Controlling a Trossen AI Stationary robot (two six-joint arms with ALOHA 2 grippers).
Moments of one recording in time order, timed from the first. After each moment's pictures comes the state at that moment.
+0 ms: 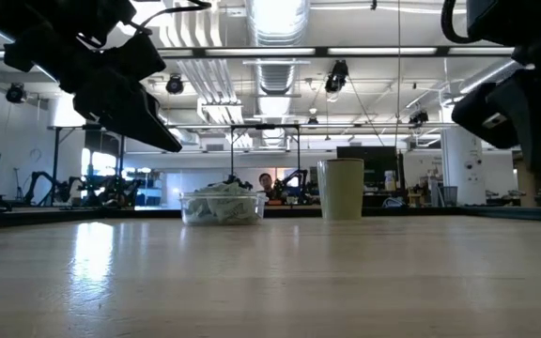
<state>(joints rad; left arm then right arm) -0.06 1.07 0.48 -0.03 -0.28 -0.04 0.60 1.46 0.71 -0.19 0.06 0.52</state>
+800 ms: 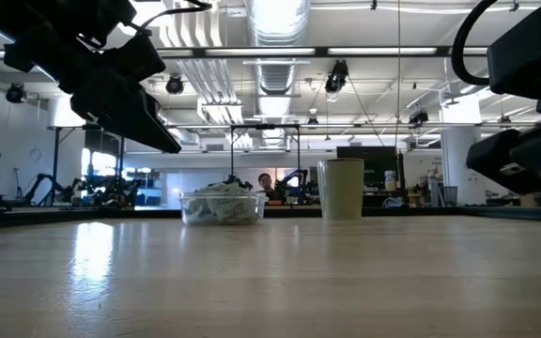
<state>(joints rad) -0.06 1.08 0.48 -0.03 -0.27 -0.04 0.64 1.64 0.68 -0.07 0.06 0.53</state>
